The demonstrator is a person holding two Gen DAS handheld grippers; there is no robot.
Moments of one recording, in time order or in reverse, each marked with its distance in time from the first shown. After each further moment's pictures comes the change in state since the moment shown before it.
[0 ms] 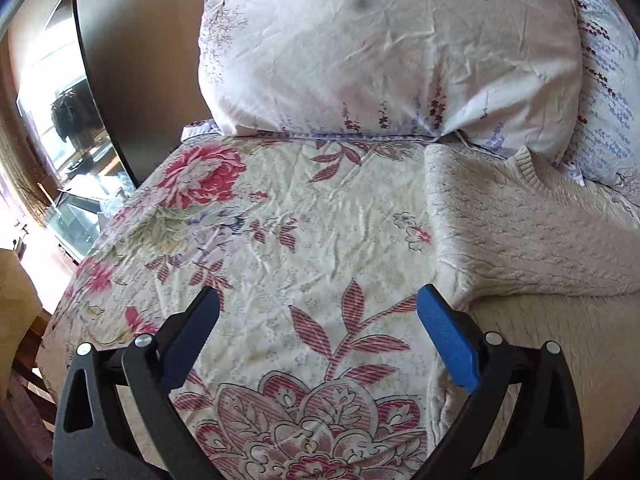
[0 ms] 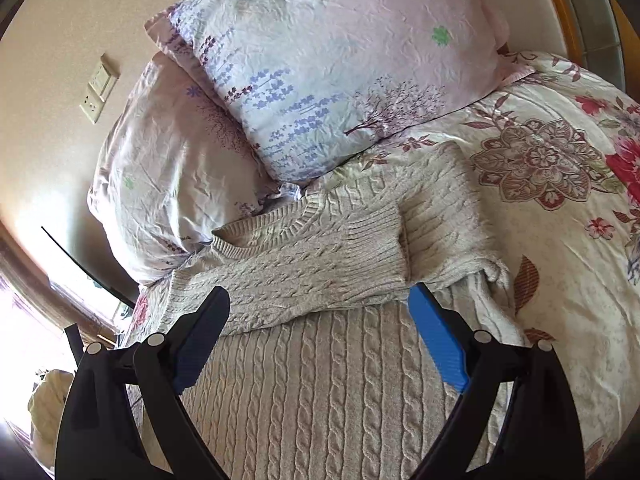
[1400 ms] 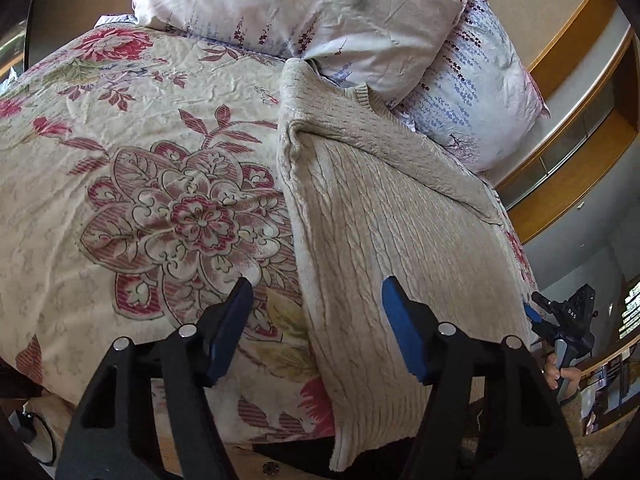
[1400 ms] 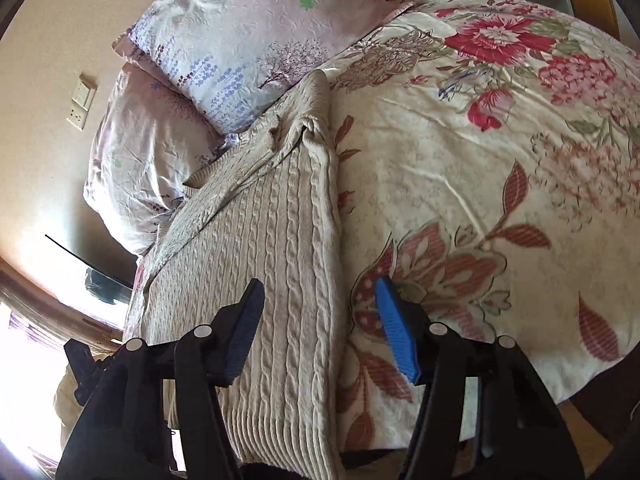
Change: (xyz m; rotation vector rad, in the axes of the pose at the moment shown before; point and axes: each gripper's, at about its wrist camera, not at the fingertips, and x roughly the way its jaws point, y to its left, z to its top) left arm -0.079 0.022 -0.094 -0.139 0.181 -0.721; right arm -0.118 -0.086 -0.115 0.187 0.084 0.021
